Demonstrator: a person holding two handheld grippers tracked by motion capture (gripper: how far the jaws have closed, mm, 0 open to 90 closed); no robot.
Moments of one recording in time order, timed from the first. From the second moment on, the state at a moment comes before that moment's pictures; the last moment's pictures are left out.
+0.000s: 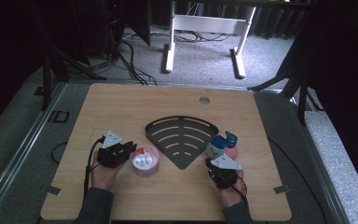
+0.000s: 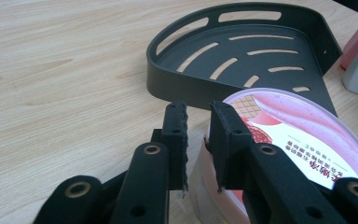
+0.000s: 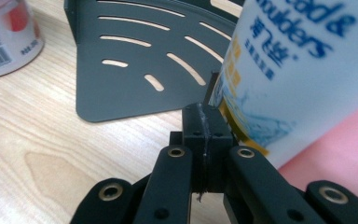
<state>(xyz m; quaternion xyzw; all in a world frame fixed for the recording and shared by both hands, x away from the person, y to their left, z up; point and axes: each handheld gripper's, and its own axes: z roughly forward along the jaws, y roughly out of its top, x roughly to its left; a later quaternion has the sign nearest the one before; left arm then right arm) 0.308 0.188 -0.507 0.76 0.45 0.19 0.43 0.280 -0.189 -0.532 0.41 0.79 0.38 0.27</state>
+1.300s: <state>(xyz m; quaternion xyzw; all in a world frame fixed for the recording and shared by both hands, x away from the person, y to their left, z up) 0.313 0.187 -0.513 0.75 0.44 0.13 0.47 0.263 -0.190 -0.528 0.37 0.81 0.40 0.24</state>
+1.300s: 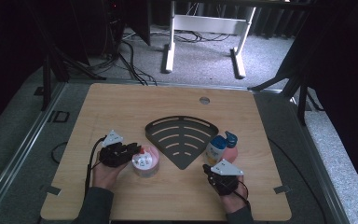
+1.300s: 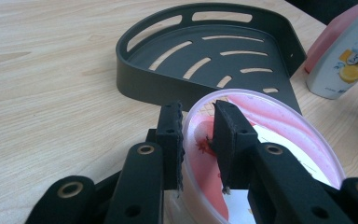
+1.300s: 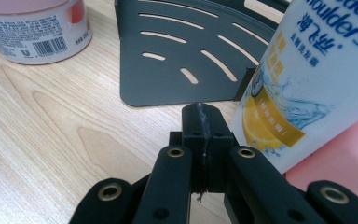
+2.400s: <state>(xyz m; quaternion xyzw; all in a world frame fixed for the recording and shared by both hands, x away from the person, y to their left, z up) 0.284 0.109 -0.511 0.80 0.35 0.12 0.47 0.254 -0.186 -0.527 0.35 0.82 0.40 0.23</state>
